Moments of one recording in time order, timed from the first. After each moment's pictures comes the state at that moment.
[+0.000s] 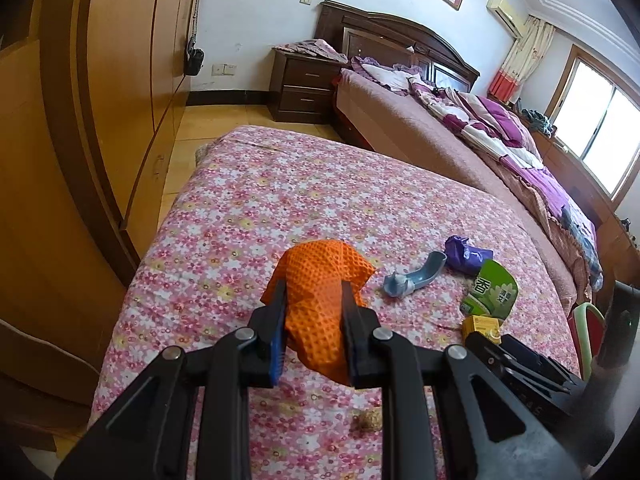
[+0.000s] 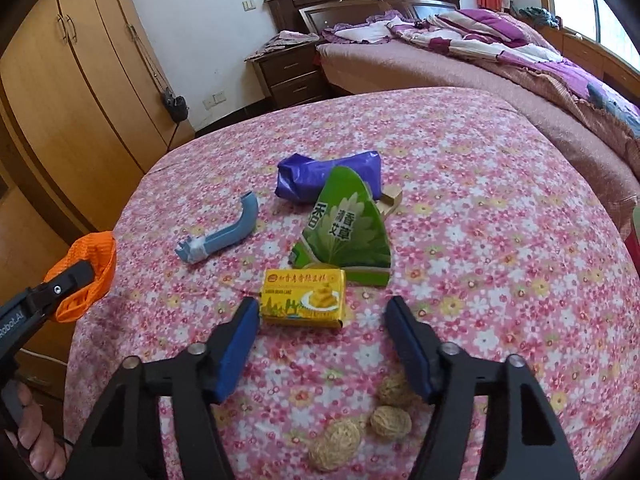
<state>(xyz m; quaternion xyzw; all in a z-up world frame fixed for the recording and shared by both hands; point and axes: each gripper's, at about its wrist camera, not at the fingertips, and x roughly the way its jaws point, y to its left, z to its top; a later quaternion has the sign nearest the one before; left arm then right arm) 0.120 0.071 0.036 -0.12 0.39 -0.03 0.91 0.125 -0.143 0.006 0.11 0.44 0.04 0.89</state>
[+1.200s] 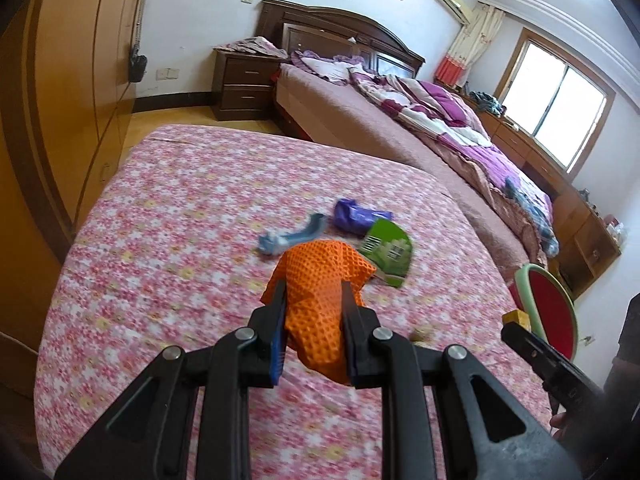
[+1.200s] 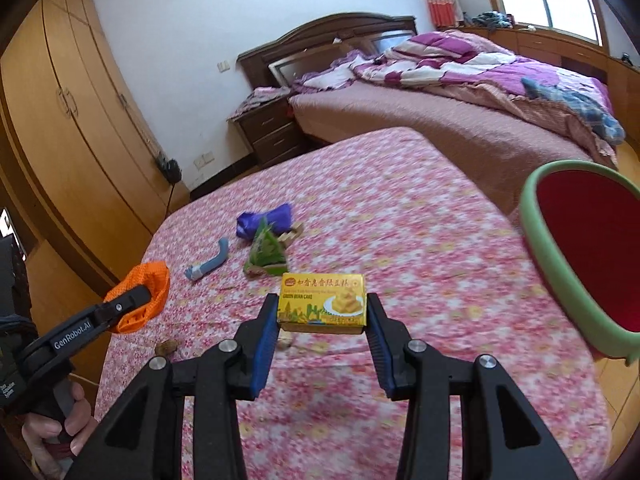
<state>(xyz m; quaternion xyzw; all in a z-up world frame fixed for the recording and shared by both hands) 0.077 -0.007 0.056 -0.11 0.38 -0.13 0.91 0.014 -0.235 0.067 0.17 0.36 0.00 0.92</state>
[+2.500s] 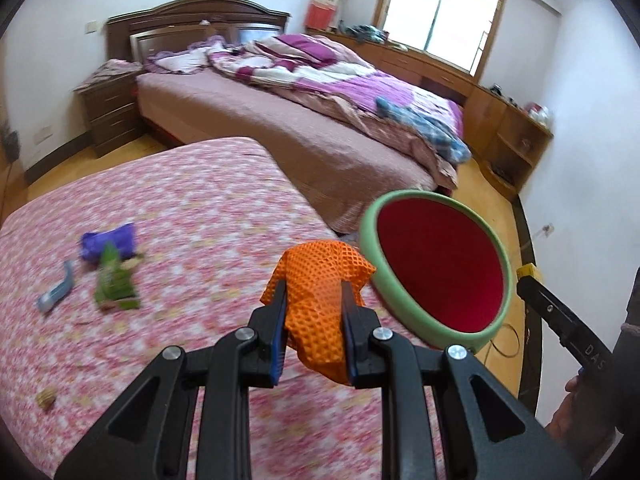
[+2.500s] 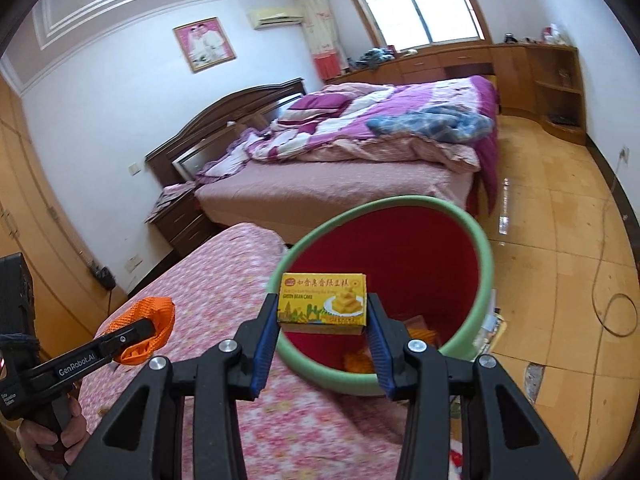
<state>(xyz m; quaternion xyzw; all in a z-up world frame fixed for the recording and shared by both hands) 0.048 -0.245 0.087 0.03 0.39 -0.32 0.86 -0.108 -0.430 0.086 0.25 0.25 -0.17 0.92</state>
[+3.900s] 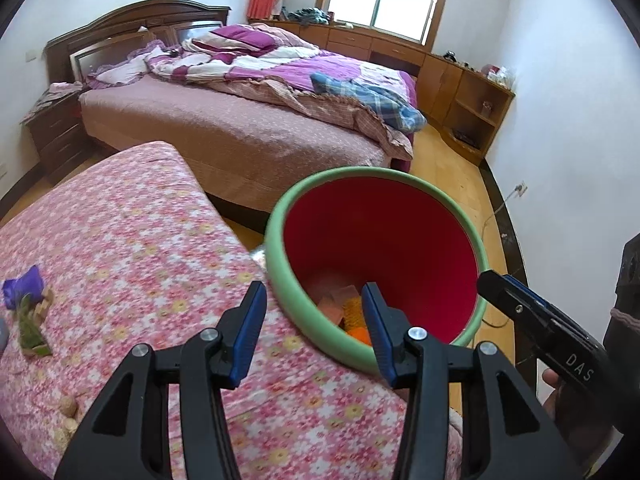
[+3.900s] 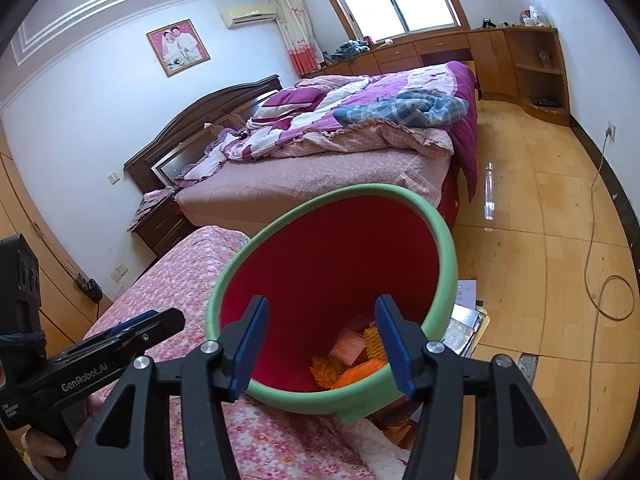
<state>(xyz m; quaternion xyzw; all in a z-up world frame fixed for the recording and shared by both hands) 0.040 -0.326 0.066 0.08 0.39 -0.39 0.83 -0.107 -0.471 0.058 0.27 0.26 -0.20 0.91</state>
